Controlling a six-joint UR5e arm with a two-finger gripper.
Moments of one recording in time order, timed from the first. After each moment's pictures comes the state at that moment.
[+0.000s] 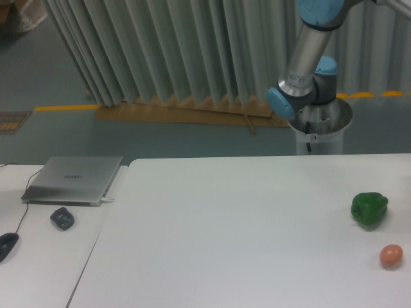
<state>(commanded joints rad) 2.92 -1.93 -1.48 -1.35 1.74 1.92</state>
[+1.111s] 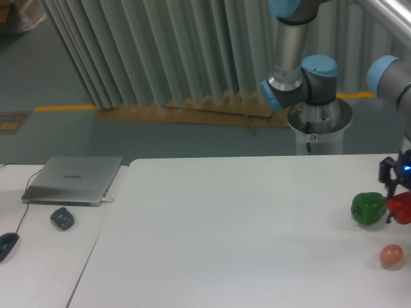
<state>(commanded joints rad) 2.56 -1.92 -1.44 -1.34 1.51 1.13</state>
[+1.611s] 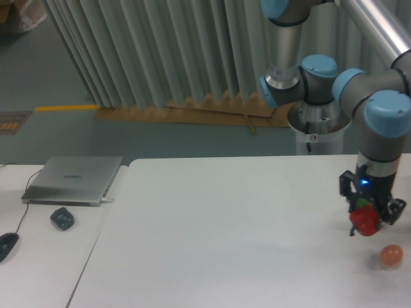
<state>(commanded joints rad) 2.43 -1.96 -1.46 -1.29 1.55 0.96</state>
